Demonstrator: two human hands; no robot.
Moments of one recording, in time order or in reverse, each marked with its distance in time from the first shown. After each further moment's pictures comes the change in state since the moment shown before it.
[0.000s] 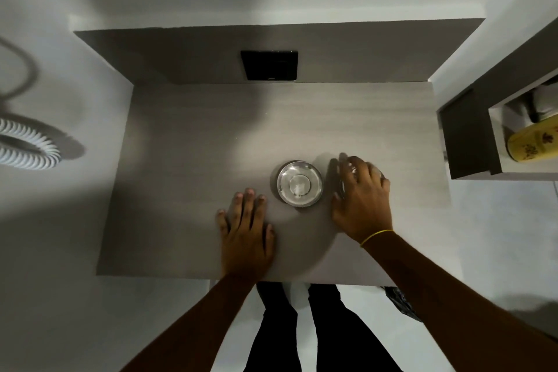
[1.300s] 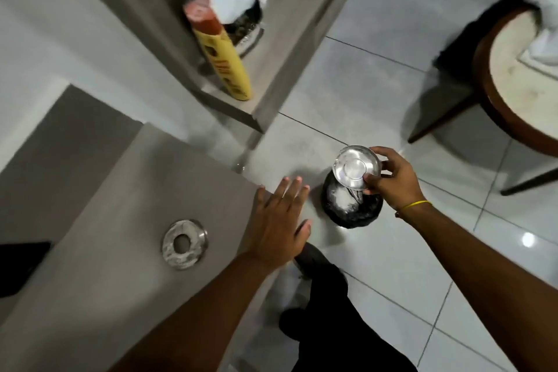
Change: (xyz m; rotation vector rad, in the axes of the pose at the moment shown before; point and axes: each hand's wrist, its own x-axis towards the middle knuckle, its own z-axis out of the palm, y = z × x) left_hand 0.037 0.334 0.048 0.178 -0.407 1.332; right_hand -0.265 0.305 0.037 1.286 0.702 1.160
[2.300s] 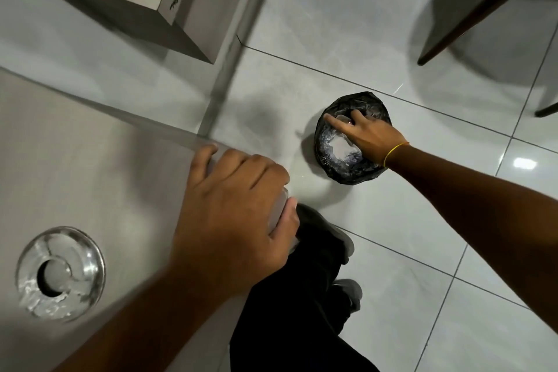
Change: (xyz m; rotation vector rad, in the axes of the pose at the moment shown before) left_hand 0.018 -0.003 0.015 -0.038 0.026 0.087; right_hand 0.150 0.226 0.050 -1.503 -0.332 -0.593
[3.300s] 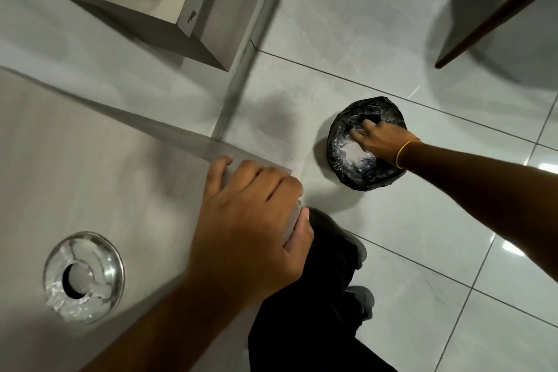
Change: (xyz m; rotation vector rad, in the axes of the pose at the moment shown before) left_hand -0.001 0.000 0.009 0.003 0.033 0.006; right_hand 0.024 0.013 0.009 -0.233 -0.158 -0.123
